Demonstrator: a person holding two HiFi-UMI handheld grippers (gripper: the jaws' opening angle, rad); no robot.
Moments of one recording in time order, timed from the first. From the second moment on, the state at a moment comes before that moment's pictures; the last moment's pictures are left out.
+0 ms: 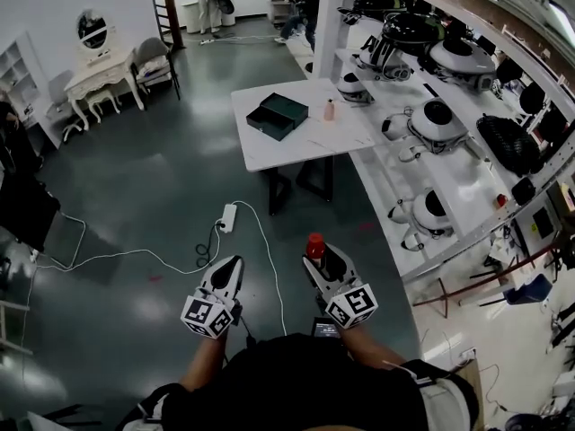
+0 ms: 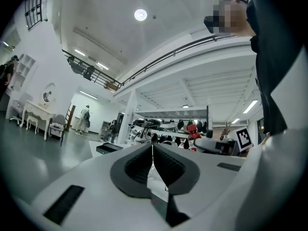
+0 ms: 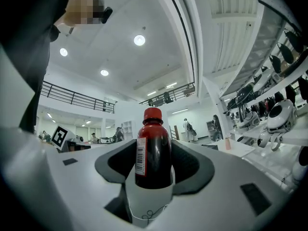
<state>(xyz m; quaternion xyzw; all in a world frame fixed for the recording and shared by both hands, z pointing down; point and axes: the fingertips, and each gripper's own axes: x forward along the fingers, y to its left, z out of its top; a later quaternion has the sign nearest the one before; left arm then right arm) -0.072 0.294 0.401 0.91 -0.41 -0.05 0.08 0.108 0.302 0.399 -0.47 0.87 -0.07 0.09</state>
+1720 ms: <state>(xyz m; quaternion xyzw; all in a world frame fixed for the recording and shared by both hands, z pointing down) -0.038 0.132 0.432 0.89 -0.44 -0.05 0.08 0.143 0.133 0.441 -0.47 0.87 -0.11 0.07</state>
